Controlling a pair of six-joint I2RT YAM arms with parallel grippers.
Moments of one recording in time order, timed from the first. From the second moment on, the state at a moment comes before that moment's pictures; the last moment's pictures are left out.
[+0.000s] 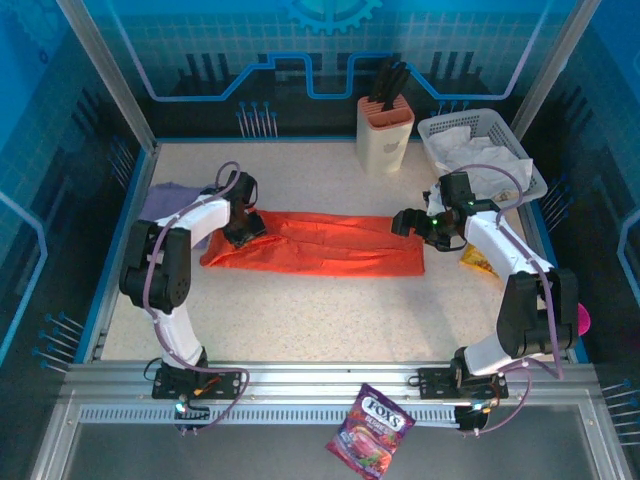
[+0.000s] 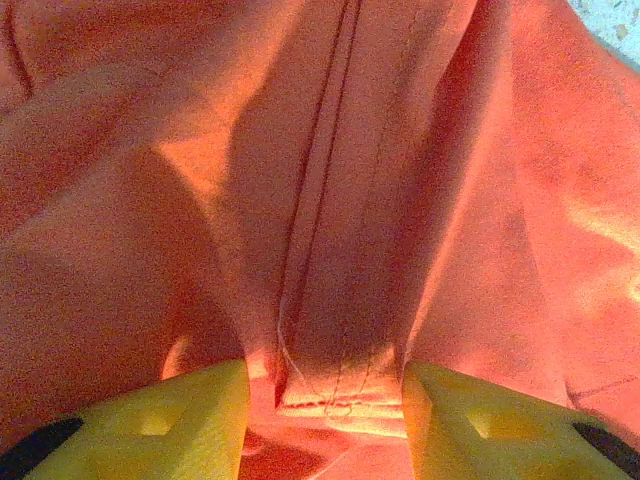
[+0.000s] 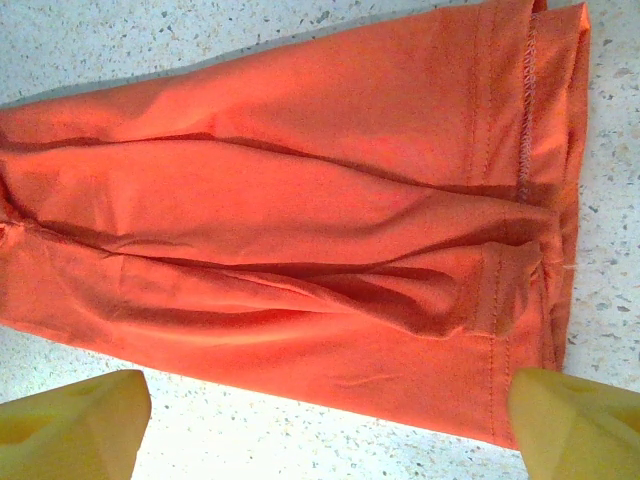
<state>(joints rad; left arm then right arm) -0.16 1.85 1.22 -0.67 0.05 -0.69 0.09 1.50 1.07 -0.71 -0.36 0.36</state>
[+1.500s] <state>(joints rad) -0.16 1.99 1.48 -0.63 0.12 -0.72 0.09 1.50 1.07 -0.72 -0.36 0.35</state>
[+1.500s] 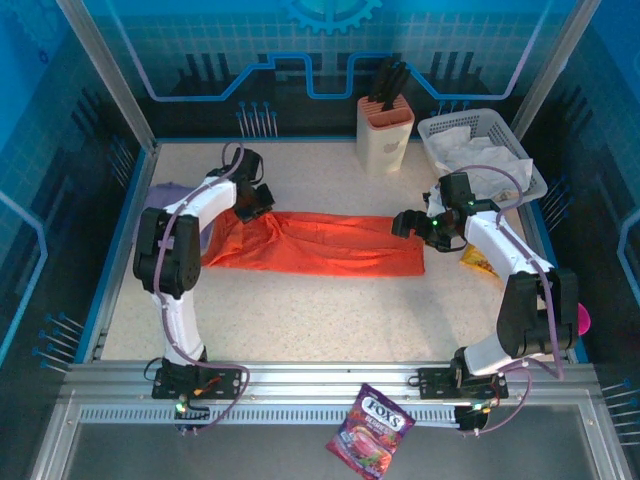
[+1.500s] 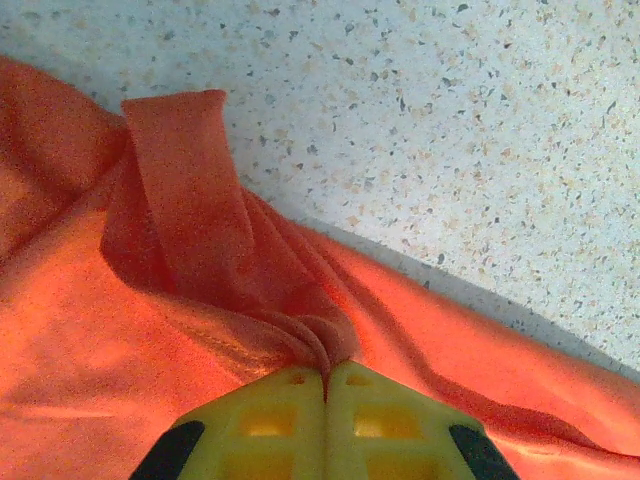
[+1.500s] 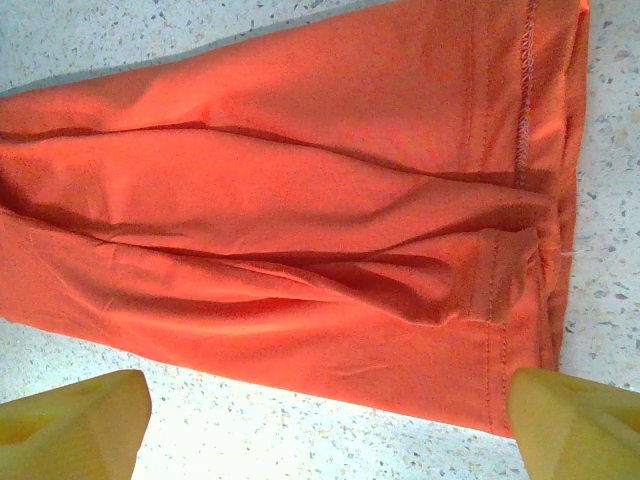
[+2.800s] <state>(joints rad) -0.11 1.78 1.39 -0.86 0.04 -0.49 0.15 1.48 1.03 -0.70 -0.36 0.35</state>
